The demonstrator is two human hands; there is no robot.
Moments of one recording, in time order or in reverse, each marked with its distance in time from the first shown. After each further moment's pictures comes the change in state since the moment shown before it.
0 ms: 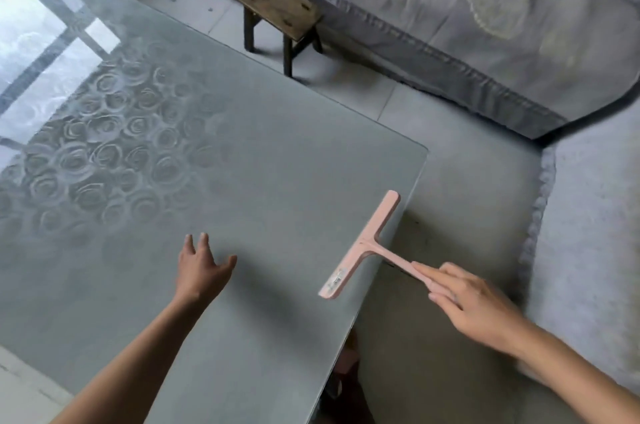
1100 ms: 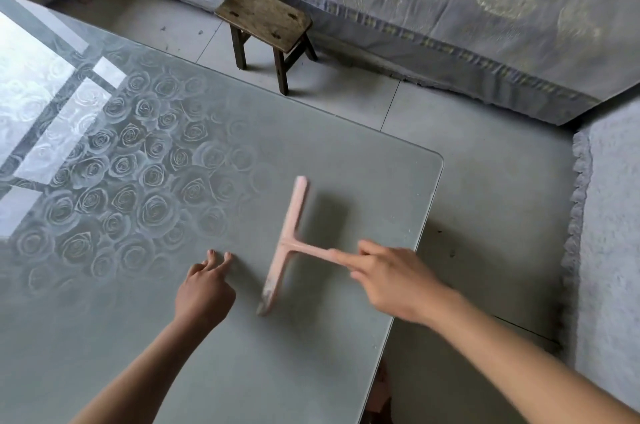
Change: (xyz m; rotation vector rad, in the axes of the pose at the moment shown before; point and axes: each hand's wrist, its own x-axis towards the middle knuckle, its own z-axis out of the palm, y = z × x) left_hand 0.051 0.023 0.006 0.521 -0.053 0.206; right_hand 0.124 -0.070 0.019 -0.178 0.042 -0.233
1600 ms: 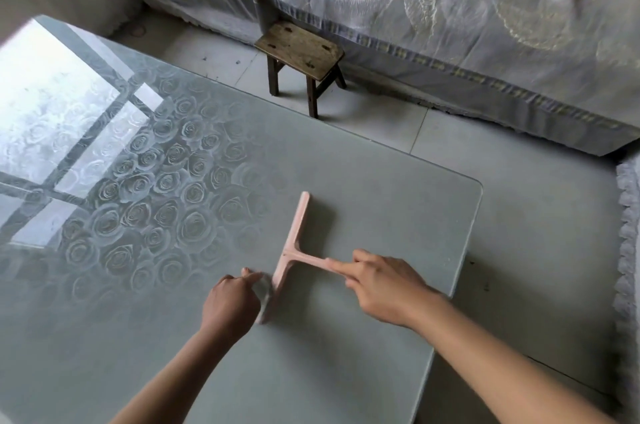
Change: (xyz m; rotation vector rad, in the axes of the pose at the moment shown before) left_hand 0.008 -0.008 -0.011 -0.103 0.080 -0.018; right_hand 0.055 -0.035 0.007 0.104 -0.003 -0.028
